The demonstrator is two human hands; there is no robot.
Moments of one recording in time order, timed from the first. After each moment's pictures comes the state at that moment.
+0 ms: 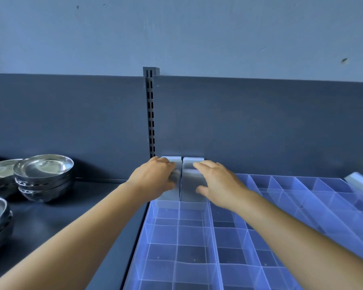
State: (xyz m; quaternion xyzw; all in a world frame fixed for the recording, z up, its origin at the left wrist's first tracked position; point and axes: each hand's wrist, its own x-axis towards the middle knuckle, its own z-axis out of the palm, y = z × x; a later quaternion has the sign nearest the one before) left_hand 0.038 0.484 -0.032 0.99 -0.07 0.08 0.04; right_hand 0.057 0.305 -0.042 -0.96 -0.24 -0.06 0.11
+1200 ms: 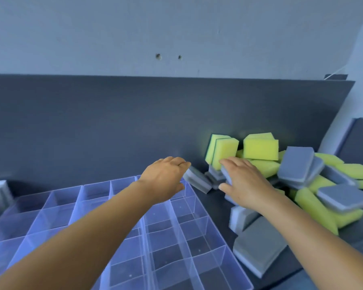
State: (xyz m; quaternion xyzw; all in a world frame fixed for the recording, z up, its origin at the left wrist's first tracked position) left_hand 0.100 0.073 -0.033 0.93 -0.36 0.12 -0.03; right_hand 0.026 -0.115 -0.031 -0.99 0.01 -0.10 0.04
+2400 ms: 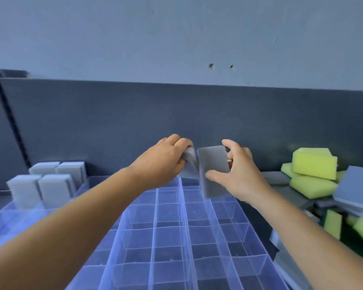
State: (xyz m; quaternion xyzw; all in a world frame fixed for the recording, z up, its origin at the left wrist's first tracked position) left_hand 0.064 0.163 0.008 0.94 -0.25 0.21 0.12; right_hand 0.040 -0.028 -0.011 -0.90 -0.06 -0.16 0.40
